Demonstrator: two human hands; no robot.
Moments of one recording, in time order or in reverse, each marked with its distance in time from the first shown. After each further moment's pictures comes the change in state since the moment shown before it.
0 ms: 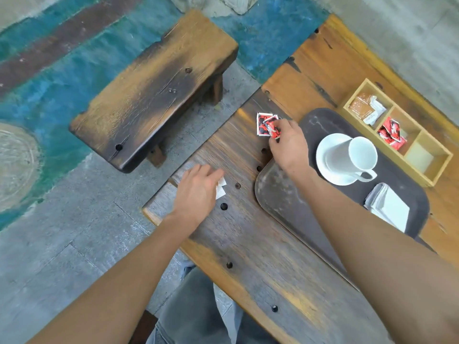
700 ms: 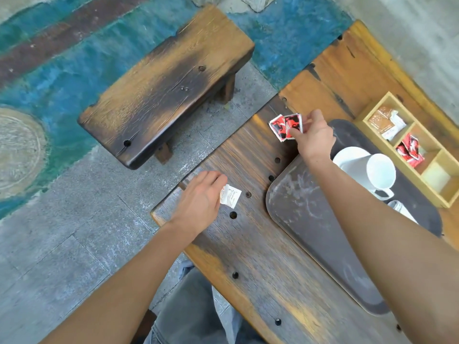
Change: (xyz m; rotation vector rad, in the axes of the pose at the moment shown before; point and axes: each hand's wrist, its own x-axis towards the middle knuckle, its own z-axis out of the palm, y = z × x) left_hand -0.003 -0.021 -0.004 -0.108 -0.032 0.078; right_hand 0.050 0.003 -0.006 0.153 0.118 0.199
